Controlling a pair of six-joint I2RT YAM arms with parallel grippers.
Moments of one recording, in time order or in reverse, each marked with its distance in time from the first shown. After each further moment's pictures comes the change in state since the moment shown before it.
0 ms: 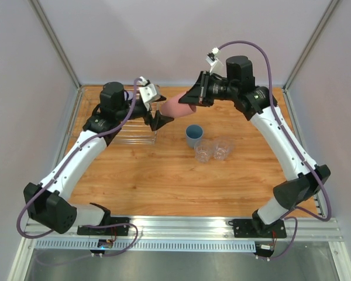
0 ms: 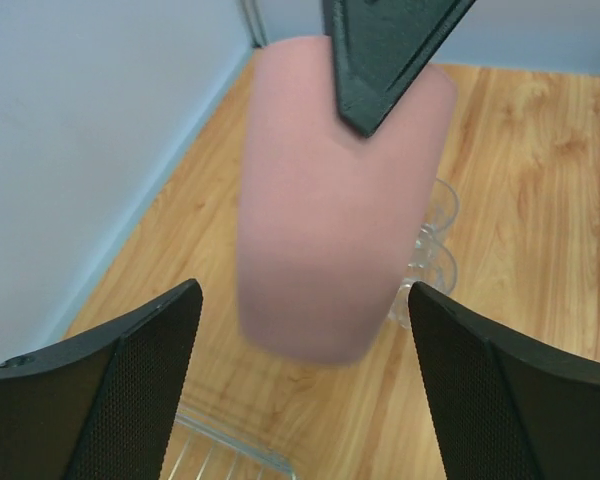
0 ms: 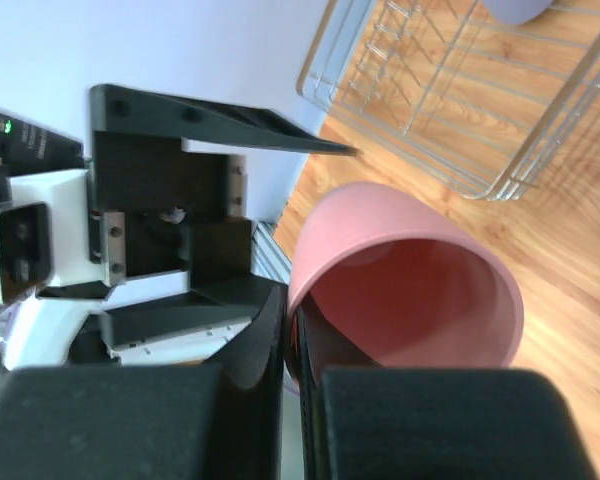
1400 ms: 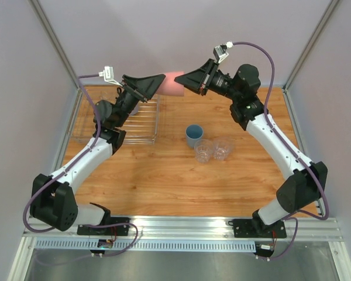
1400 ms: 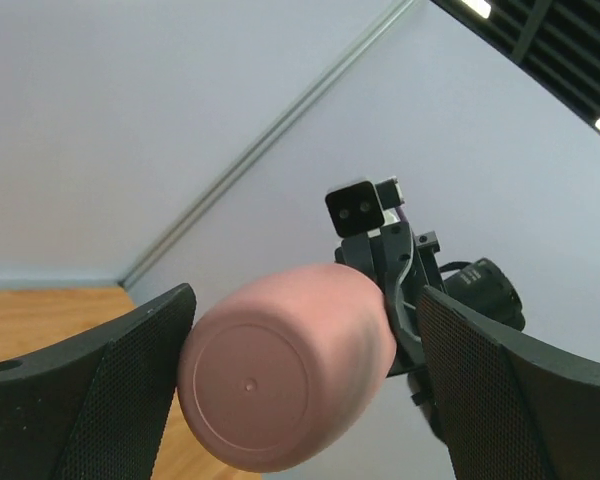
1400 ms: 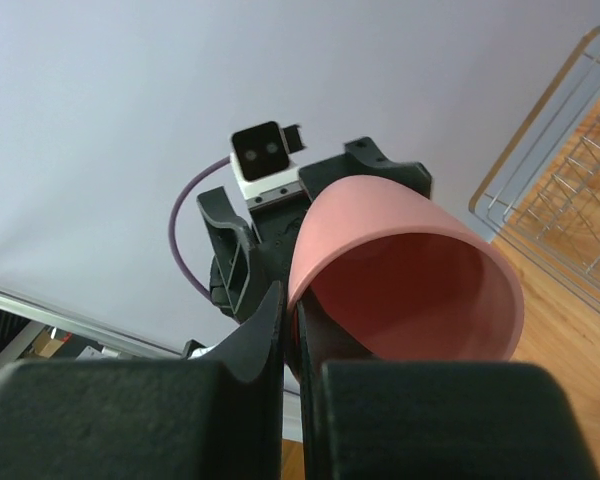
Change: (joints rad) left arm 0.045 0.010 -0.278 1.043 -0.474 -1.435; right arm -0.047 -0.063 -0.367 0.937 -0.061 0.572
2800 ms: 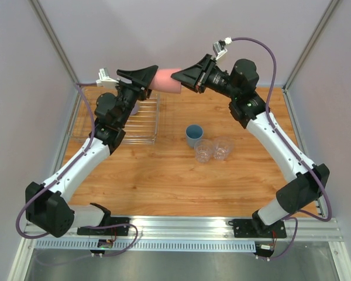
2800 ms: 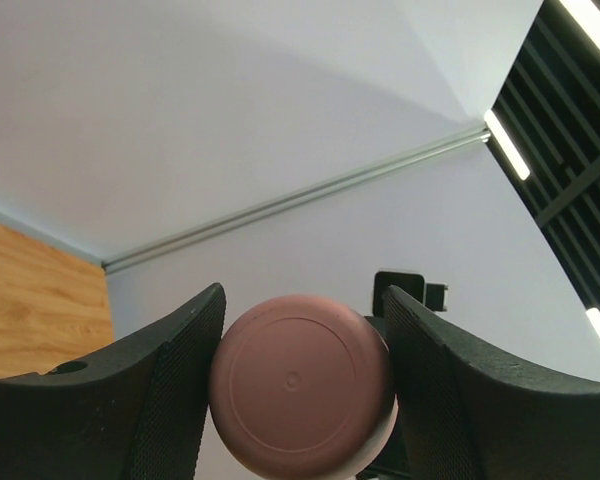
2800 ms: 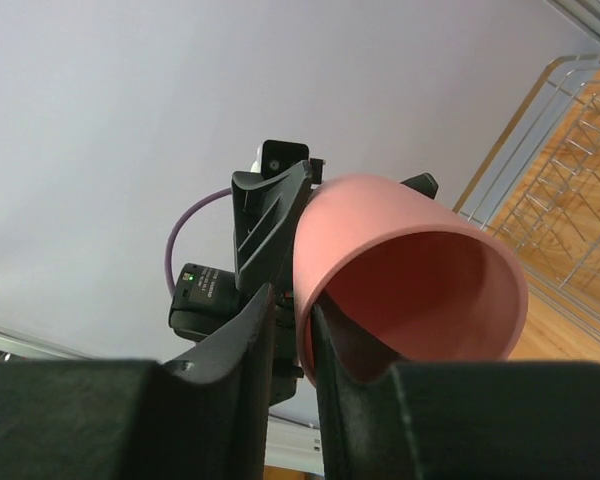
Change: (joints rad) left arm -0.077 -0.053 0.099 -0.379 -0.335 -0.271; right arm 0.053 0.000 0.094 -0.137 0.109 -0.092
